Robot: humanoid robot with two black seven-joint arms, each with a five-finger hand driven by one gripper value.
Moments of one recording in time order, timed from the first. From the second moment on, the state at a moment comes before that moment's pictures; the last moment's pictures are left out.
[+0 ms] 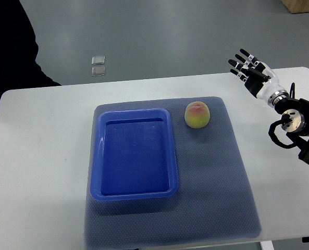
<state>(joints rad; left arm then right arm) -0.01 0.00 -0.04 -0.15 0.02 -0.02 0.13 0.84 -0.27 0.50 0.47 0.12 0.28 0.31</state>
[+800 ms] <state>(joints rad) -0.01 0.00 -0.04 -0.15 0.01 -0.02 0.13 0.84 -0.26 0.49 0.47 0.04 0.28 0.31</state>
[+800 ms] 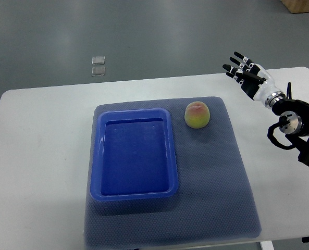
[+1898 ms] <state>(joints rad) -0.01 0.00 -0.04 -0.15 0.01 -0.02 0.13 1.10 -0.30 0.26 0.62 -1.15 0.41 0.31</state>
